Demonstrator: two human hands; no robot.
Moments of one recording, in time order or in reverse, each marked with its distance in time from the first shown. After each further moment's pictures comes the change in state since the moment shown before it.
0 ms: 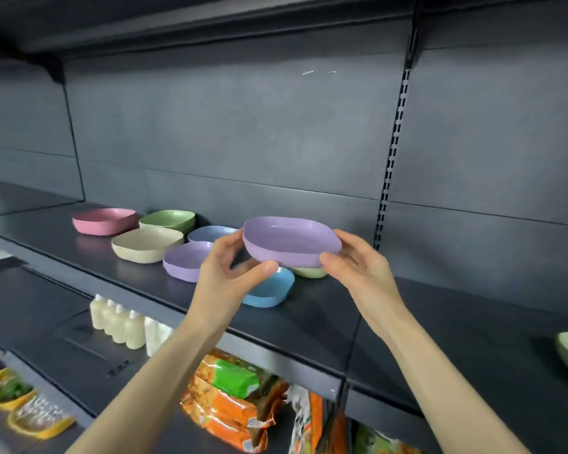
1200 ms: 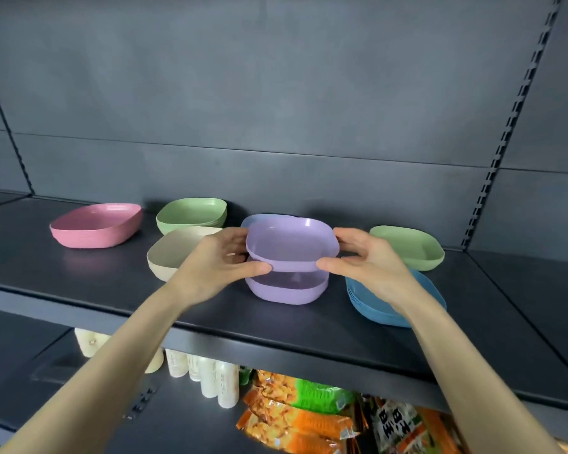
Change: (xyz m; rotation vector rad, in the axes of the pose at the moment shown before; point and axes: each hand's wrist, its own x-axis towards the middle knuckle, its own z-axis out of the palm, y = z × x) left_hand 0.181 -0.077 -0.257 0.325 -0.458 -0.196; right_hand 0.114 0.093 0.206 -0.435 0.017 0.132
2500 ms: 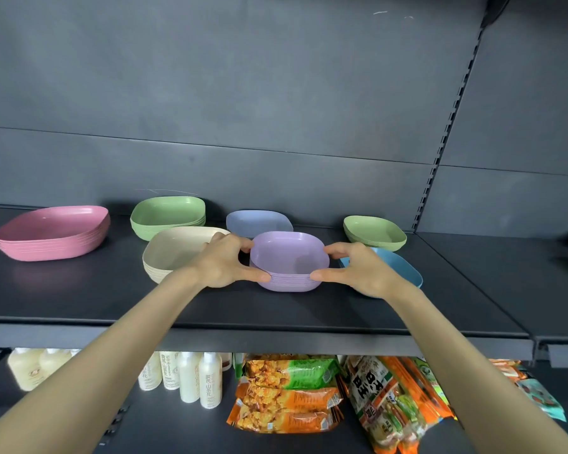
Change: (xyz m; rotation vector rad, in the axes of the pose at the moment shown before) left_hand 0.039 -0.029 -0.030 0.583 -0.385 0.063; right_hand -0.008 0.001 0.029 -0.526 0.030 0.258
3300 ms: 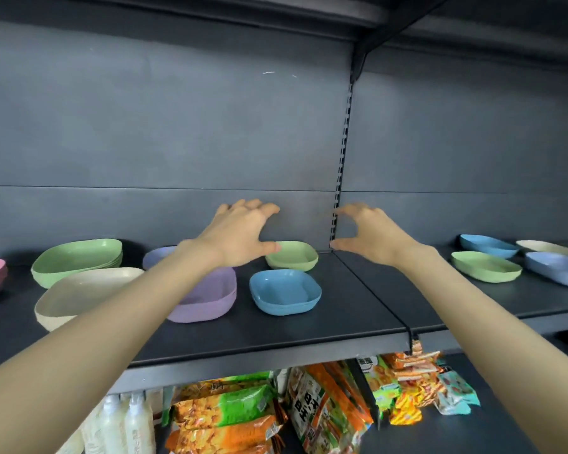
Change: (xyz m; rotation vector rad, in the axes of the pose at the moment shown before) left_hand 0.018 0.195 0.001 0.460 0.194 0.356; right_hand -0.082 0.008 -0.168 -0.486 0.313 0.013
